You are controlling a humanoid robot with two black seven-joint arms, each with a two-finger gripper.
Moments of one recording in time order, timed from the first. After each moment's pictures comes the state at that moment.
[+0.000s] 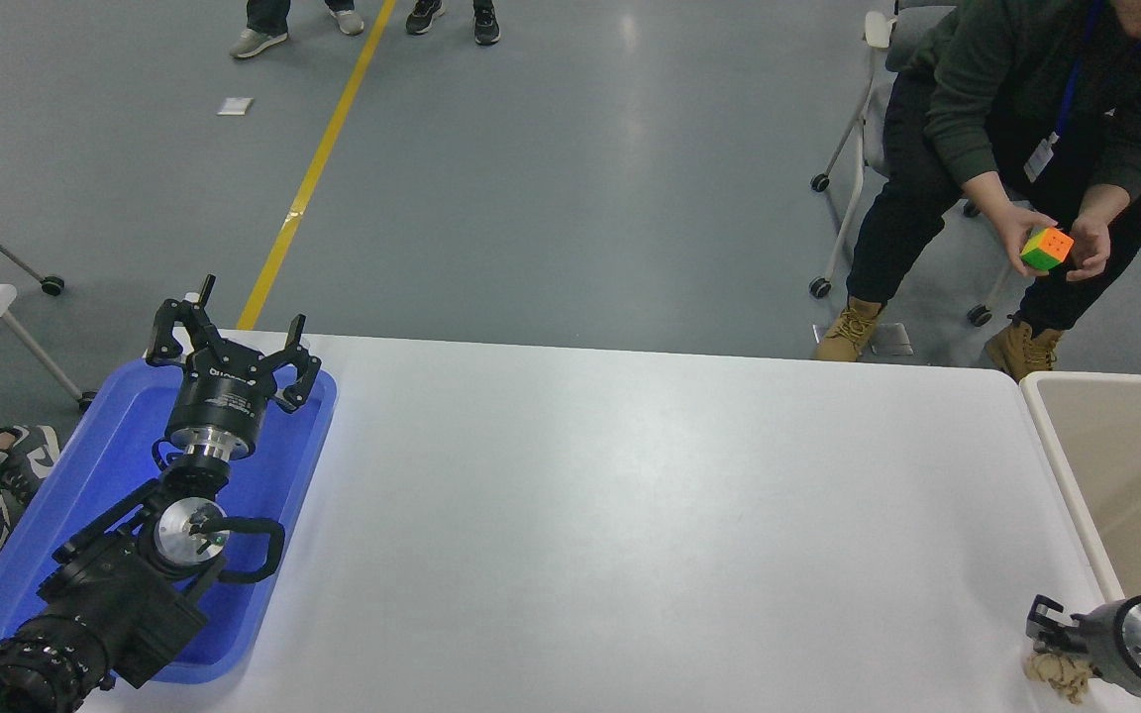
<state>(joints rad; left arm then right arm) -0.62 0.18 -0.87 -0.41 -0.09 -0.58 -0.50 1.03 -0.74 -0.89 1.07 -0.30 0.01 -0.08</state>
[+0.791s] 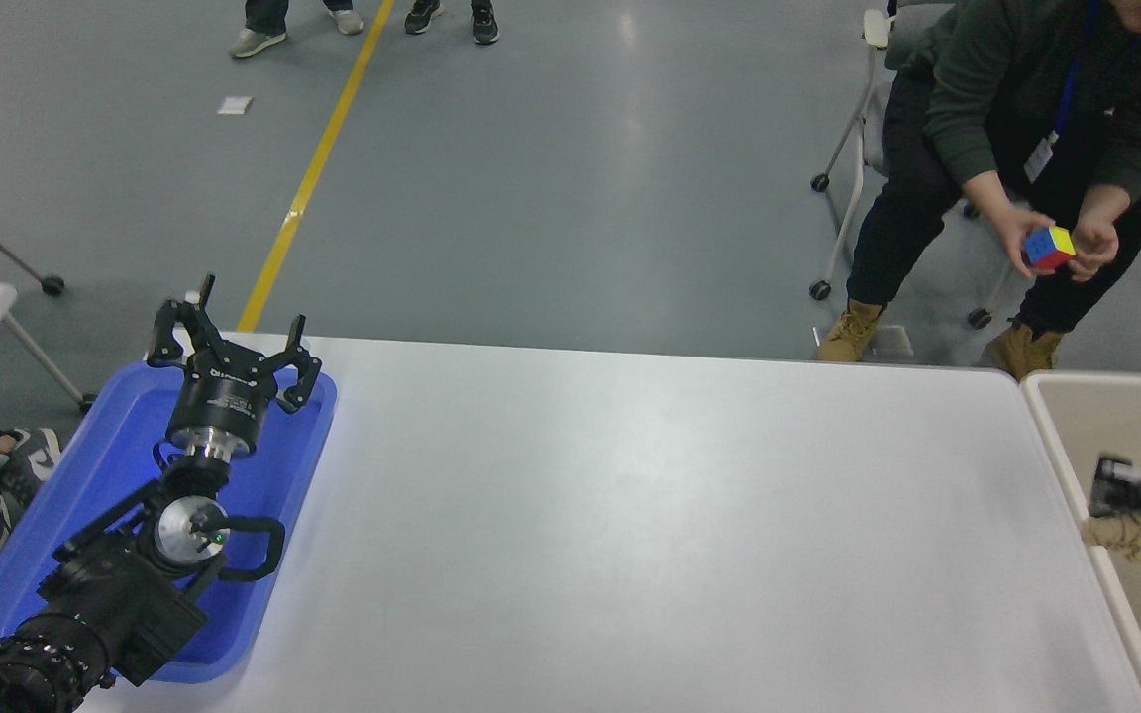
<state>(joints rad) -0.62 0.18 -0.87 -0.41 -0.09 -0.58 -0.50 1.86 -0.85 -1.27 1.33 -0.40 0.34 -0.09</state>
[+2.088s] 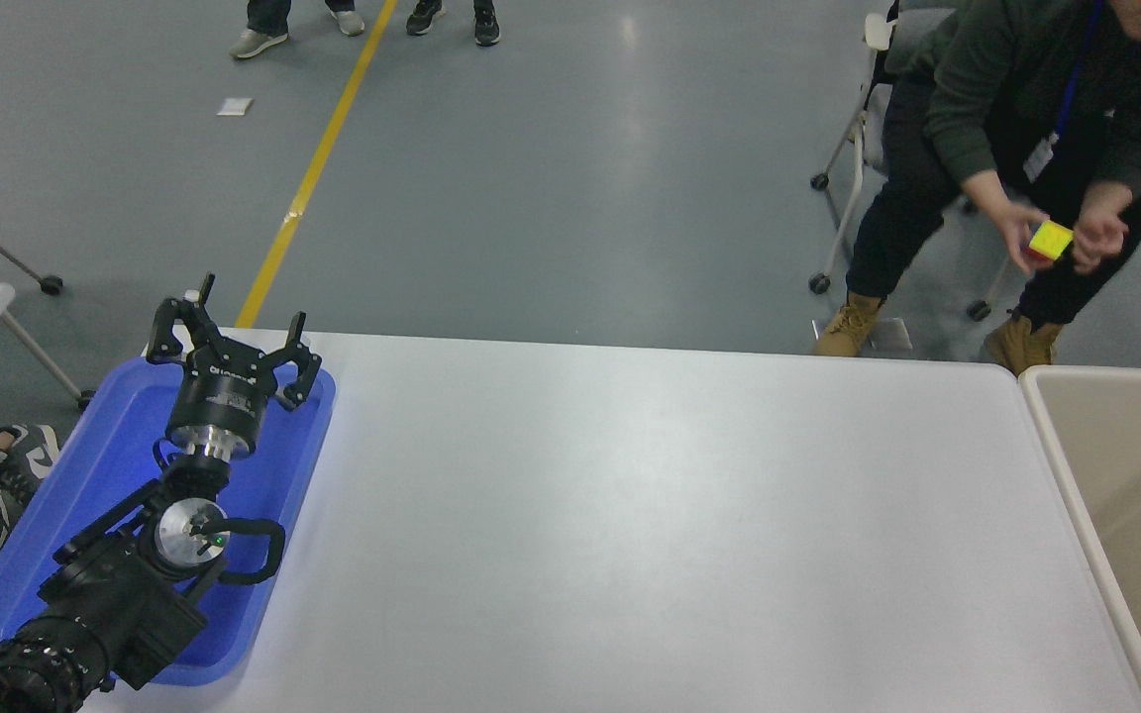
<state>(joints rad) -0.62 0.18 -0.87 -0.41 -0.09 -0.58 -0.50 1.85 -0.72 -1.41 0.87 -0.19 0.44 -0.09</state>
